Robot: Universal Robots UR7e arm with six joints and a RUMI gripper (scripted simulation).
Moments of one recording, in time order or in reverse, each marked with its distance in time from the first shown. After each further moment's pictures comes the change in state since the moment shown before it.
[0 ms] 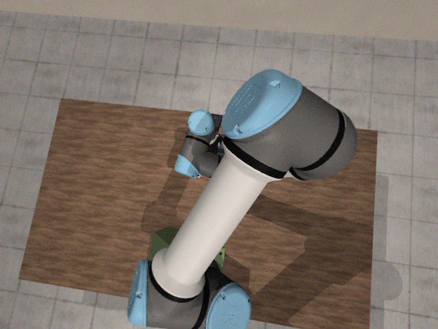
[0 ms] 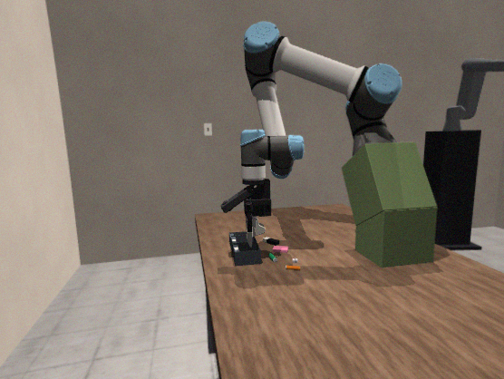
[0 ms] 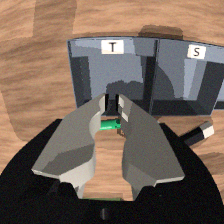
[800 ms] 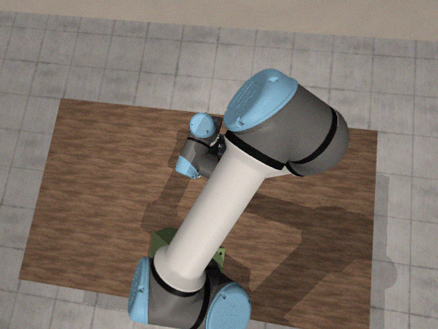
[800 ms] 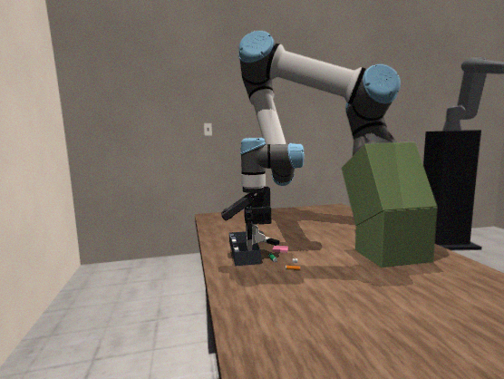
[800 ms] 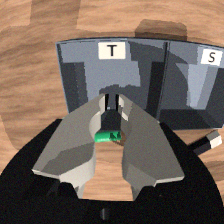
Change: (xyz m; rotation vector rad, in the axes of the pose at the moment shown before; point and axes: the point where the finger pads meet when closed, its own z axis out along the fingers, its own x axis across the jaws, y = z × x) arm 0.000 0.000 0.026 0.001 0.000 0.000
